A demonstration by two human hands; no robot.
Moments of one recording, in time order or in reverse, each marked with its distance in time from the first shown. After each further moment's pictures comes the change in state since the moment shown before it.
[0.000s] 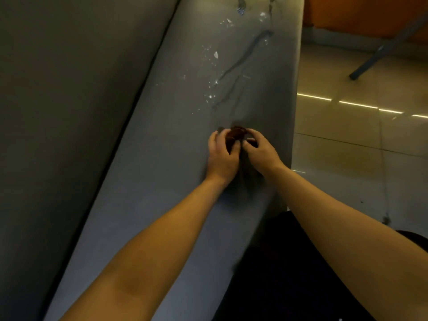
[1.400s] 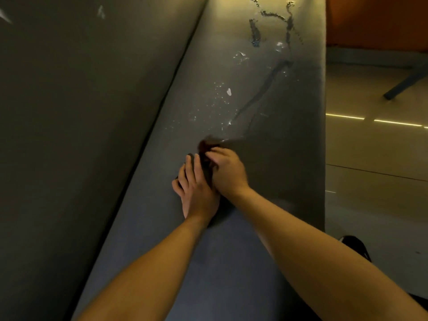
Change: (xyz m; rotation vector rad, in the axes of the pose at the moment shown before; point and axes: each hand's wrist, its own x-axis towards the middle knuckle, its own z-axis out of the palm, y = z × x) left_hand 0.087 -0.063 -0.044 0.820 0.209 -0.046; right_hand 0.111 -0.049 0.097 -0.405 0.006 -0.452
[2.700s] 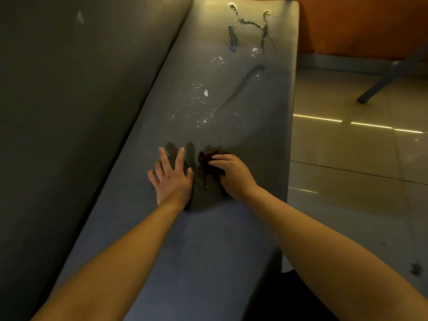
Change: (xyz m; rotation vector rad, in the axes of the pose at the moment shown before) left_hand -0.002 0.019 -0.022 0.132 -0.099 -0.016; right_hand -0.038 0.063 -0.066 -0.087 -0.199 -0.079
